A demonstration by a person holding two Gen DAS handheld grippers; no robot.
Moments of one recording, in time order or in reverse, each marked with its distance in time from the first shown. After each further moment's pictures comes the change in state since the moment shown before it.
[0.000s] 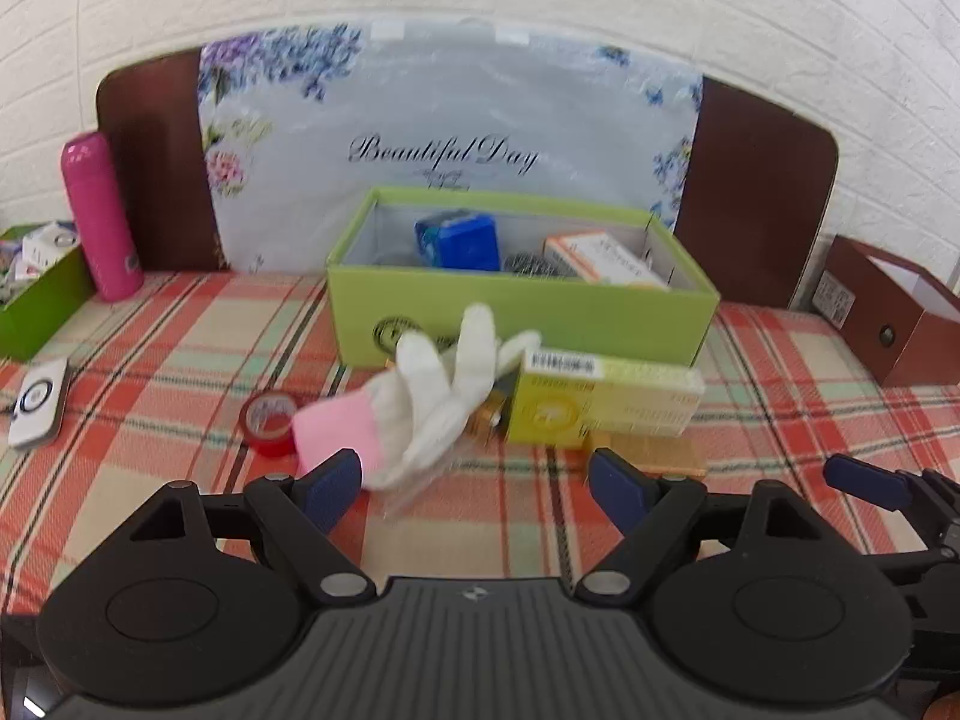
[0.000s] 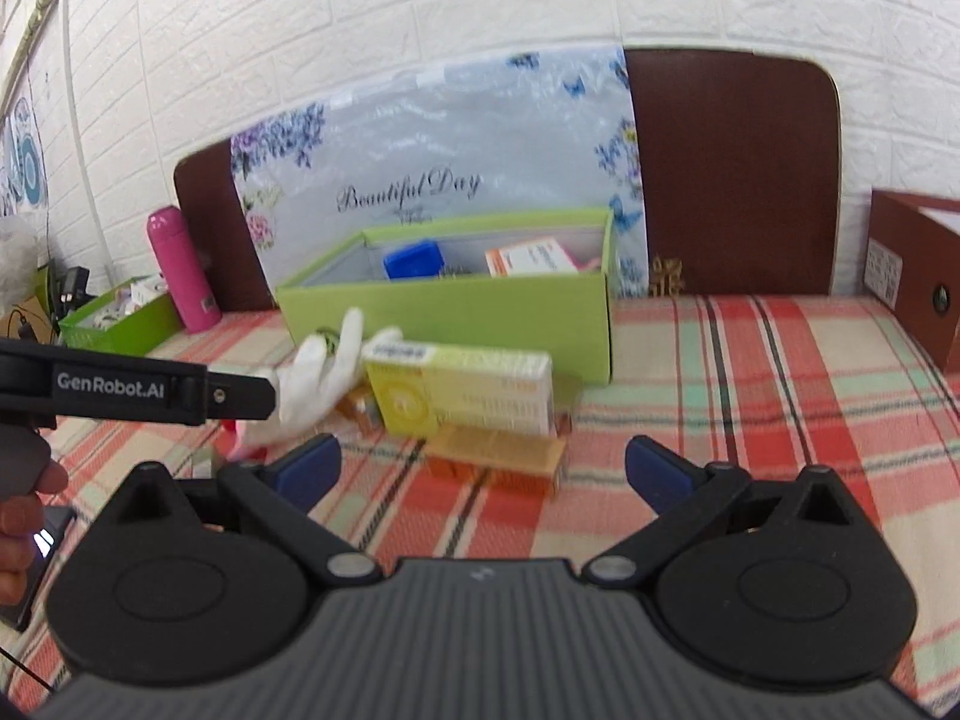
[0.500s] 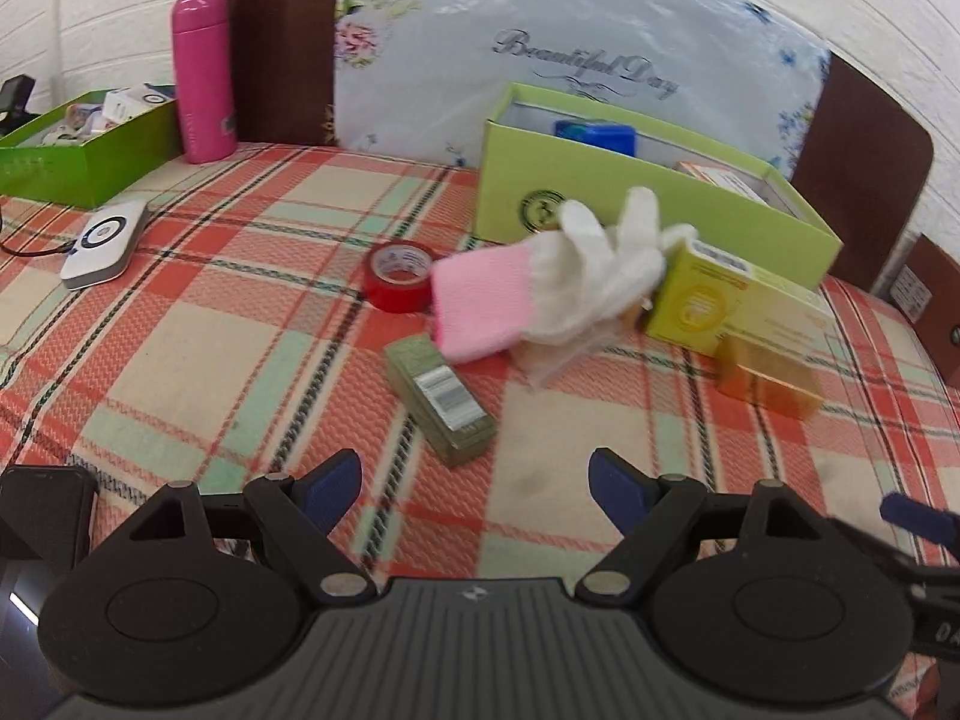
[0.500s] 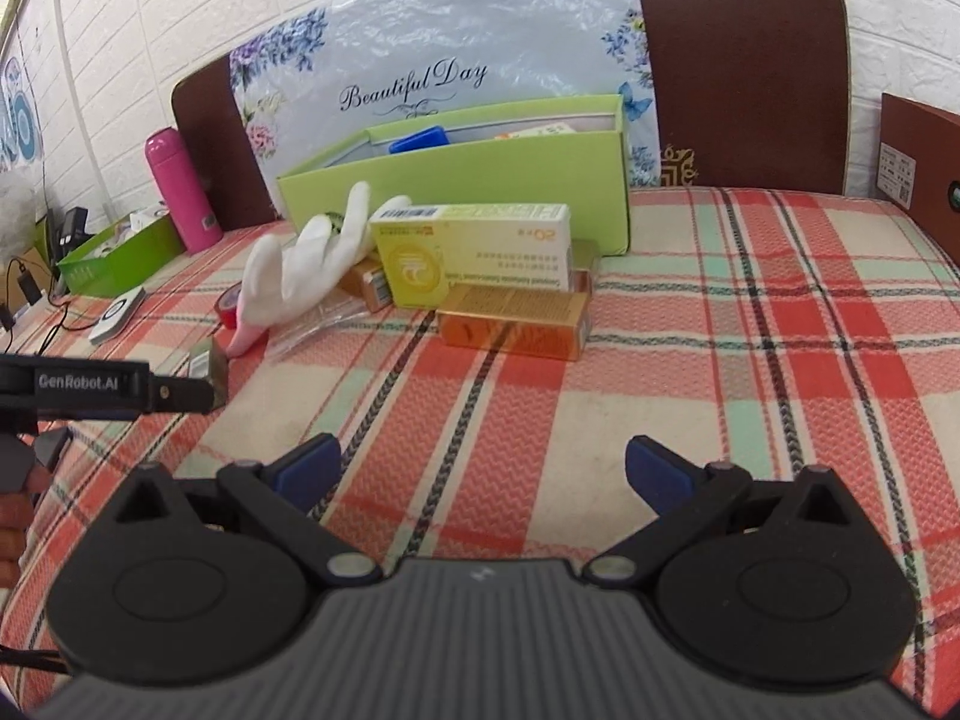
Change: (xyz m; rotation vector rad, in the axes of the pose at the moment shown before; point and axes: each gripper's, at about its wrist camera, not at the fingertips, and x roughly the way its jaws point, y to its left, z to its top) left arm 0.017 0.066 -0.049 -0.165 0.073 0.082; right arm 0.013 0.008 -0.042 0.007 0.135 0.014
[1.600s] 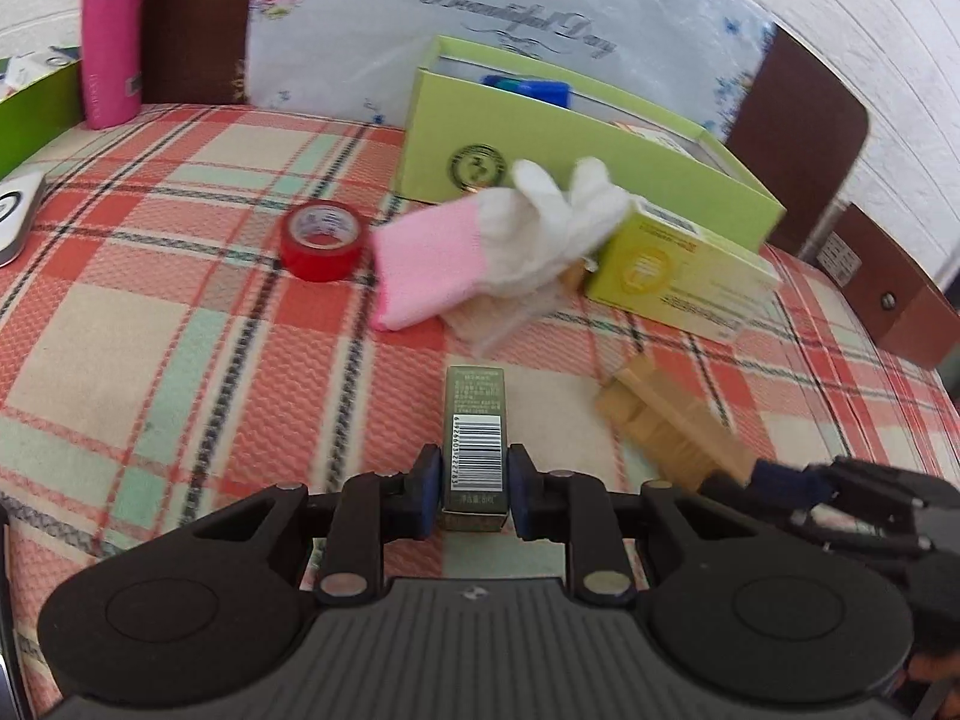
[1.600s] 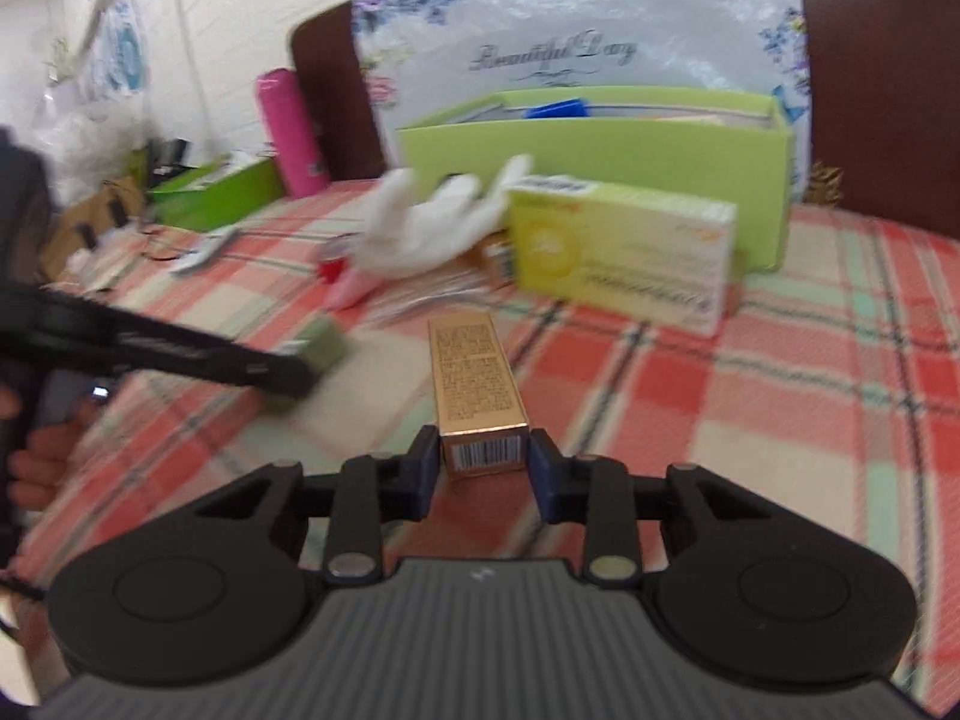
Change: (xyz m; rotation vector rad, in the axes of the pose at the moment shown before) left arm 0.020 0.002 0.000 0.062 0.093 -0.227; right arm 0.027 0.027 0.000 -0.148 0.057 0.237
